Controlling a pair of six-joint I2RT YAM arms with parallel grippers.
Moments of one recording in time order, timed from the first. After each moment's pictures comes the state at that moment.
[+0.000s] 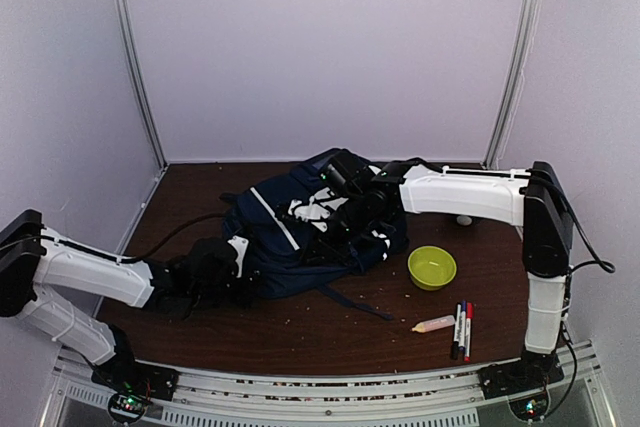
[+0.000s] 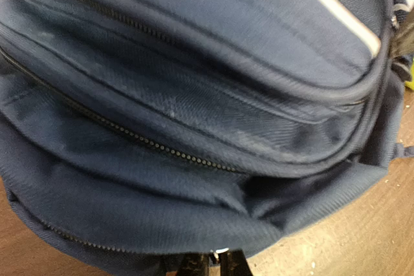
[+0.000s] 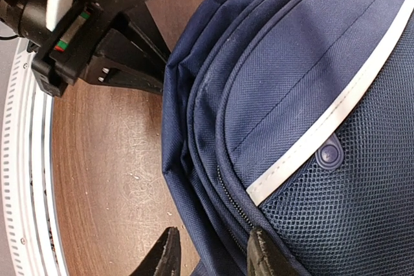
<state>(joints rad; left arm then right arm) -0.94 1.37 0.48 0.17 -0.26 -0.44 0.90 1.99 1.64 -0.62 -0.38 -0.37</state>
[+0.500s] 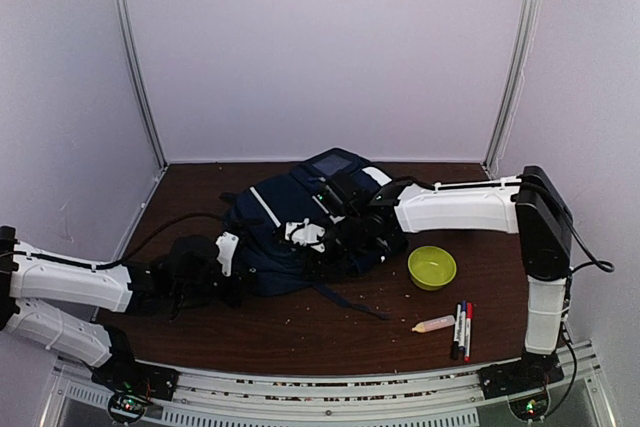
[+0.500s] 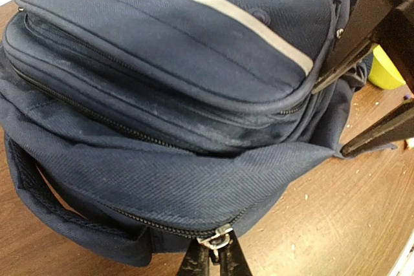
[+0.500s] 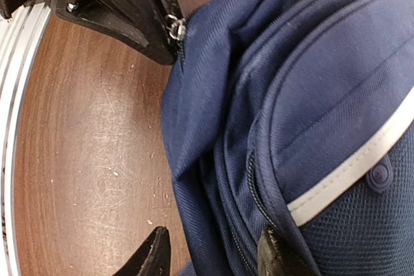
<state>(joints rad) -0.94 1.19 0.43 0.14 -0.20 -0.39 0.95 1.99 1.51 -0.45 -0.33 -0.52</state>
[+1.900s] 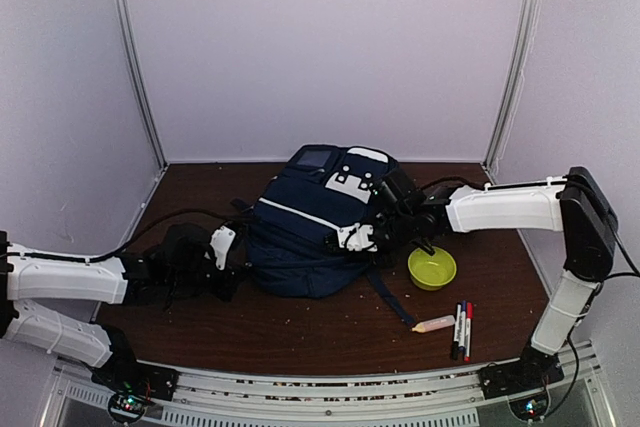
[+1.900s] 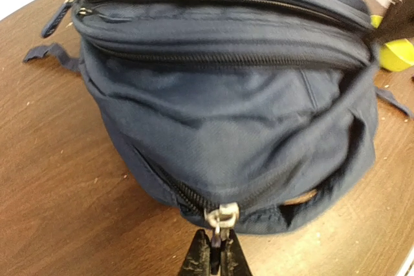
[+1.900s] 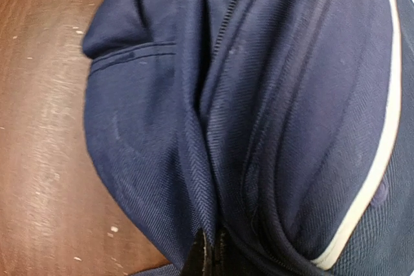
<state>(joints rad) -0.83 1.16 0.47 0.03 -0.11 -0.24 0.77 1.74 1.17 -0.35 -0.26 -0.91</state>
